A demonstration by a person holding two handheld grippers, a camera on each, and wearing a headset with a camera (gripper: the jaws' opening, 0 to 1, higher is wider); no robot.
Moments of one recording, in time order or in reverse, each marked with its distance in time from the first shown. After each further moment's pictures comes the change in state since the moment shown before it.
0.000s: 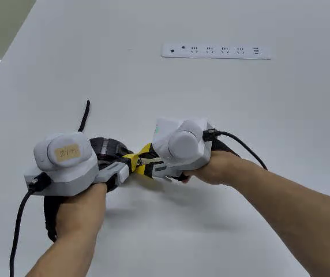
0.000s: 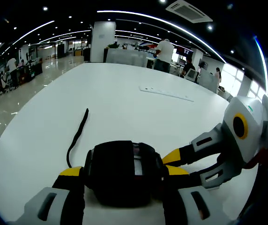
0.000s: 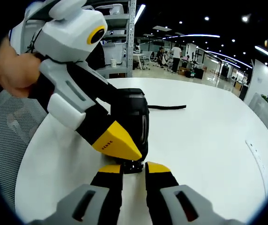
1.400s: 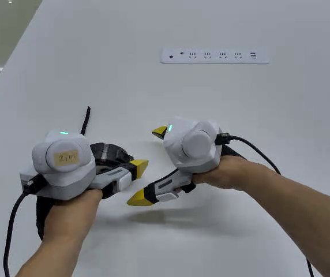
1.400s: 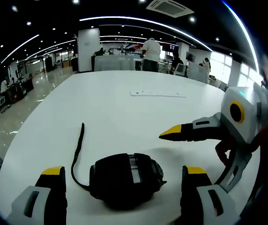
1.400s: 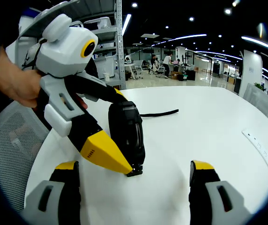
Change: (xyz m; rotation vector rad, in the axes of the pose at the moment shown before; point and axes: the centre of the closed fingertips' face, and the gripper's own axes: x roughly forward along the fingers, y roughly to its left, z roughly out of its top) left arm -0.005 0.000 0.018 0.155 -0.042 -0.035; right arm -0.016 -0.002 0.011 0.122 -0.104 -0.019
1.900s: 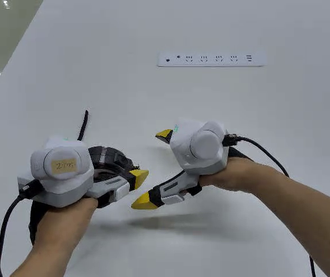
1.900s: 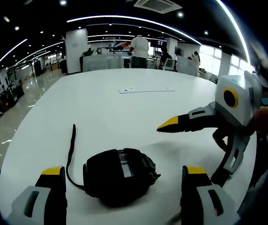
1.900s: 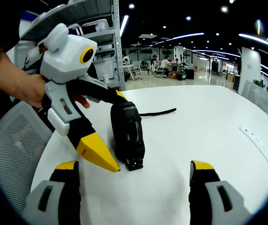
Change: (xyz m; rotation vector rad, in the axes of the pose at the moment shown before) left arm -0.003 -0.010 -0.006 0.089 0.019 -0.083; right arm -0.016 0.002 -0.004 0.029 -0.009 0.000
